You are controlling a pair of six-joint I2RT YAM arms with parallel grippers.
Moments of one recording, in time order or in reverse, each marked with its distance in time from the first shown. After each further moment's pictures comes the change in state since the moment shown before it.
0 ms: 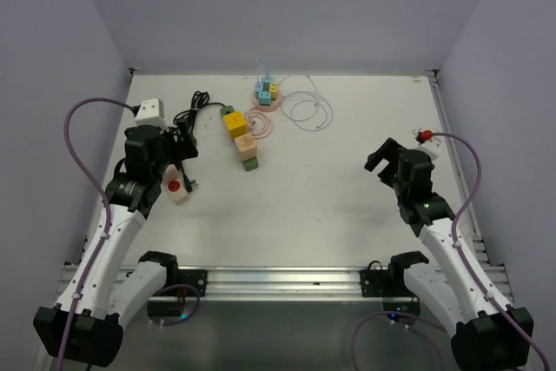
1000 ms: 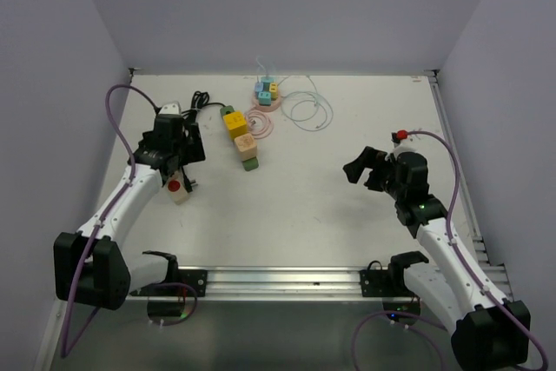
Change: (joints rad) left arm 0.003 0.346 0.043 -0.066 -0.047 -0.019; right arm 0.002 0.018 -0.063 0.113 -0.406 -0.137
